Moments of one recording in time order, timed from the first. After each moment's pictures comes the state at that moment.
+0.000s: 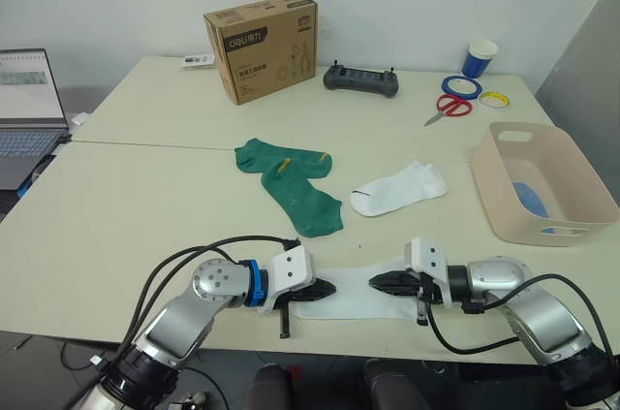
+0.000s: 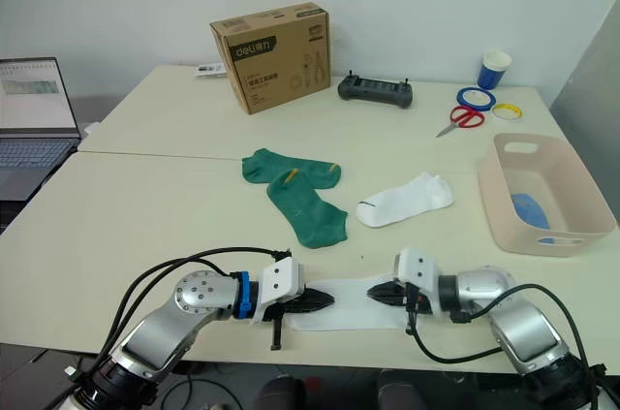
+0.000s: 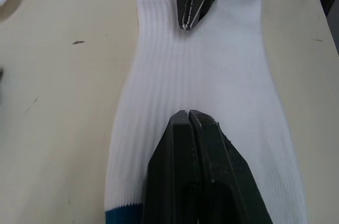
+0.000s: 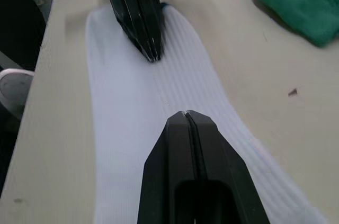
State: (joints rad) left arm -0.18 0.64 -0.36 -0.23 -0.16 0.27 -0.99; right arm -0.15 -0.68 0.27 -0.22 0.26 0.31 1.04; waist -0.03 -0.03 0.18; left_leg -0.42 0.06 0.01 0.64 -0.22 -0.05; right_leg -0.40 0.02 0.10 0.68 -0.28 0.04
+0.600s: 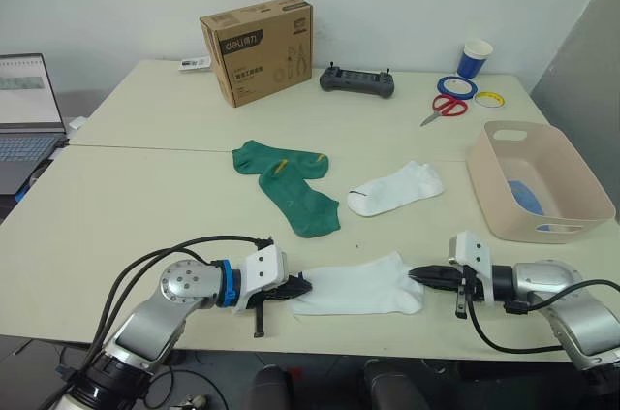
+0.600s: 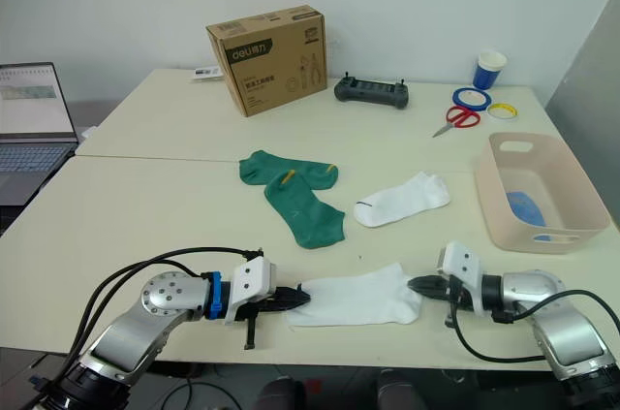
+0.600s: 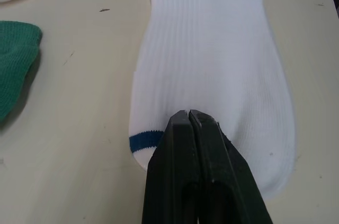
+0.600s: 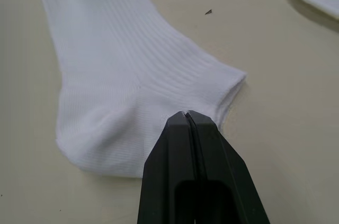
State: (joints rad) left arm -0.13 0.72 -0.26 -0.19 -0.21 0.19 -1.04; right arm -0.07 -0.76 0.08 -0.18 0.33 0.29 1.07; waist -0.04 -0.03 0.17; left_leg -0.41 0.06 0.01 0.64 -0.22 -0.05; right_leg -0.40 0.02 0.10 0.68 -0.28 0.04
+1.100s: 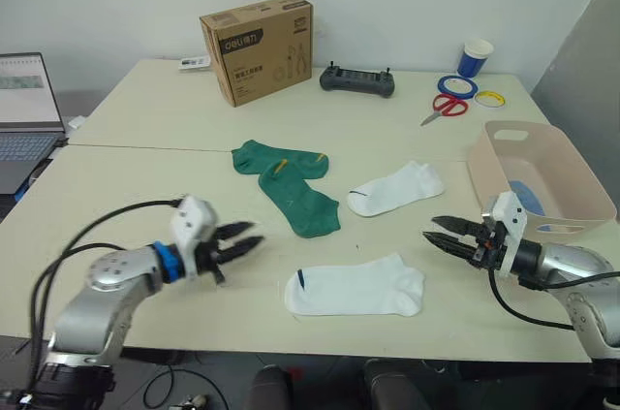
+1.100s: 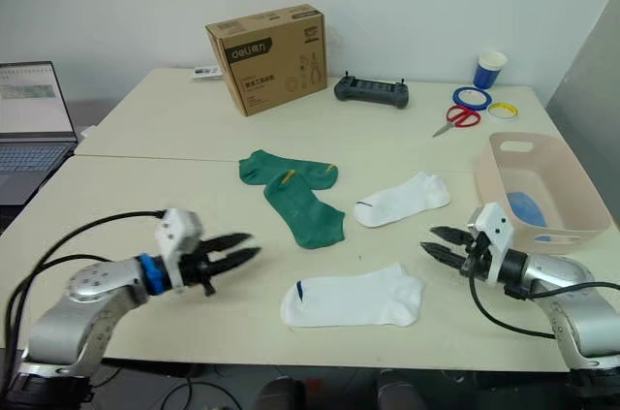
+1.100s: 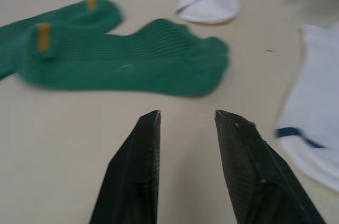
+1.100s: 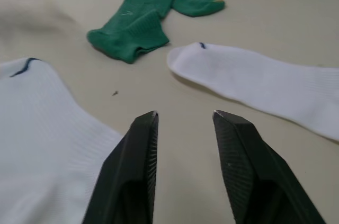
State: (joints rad) left arm -0.06 0.70 0.18 -0.12 -0.42 0.34 -0.87; right arm -0.08 -0.69 -0.12 -0.21 0.42 0.35 0.89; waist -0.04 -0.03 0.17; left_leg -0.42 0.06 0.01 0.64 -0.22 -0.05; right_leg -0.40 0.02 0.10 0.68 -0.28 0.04
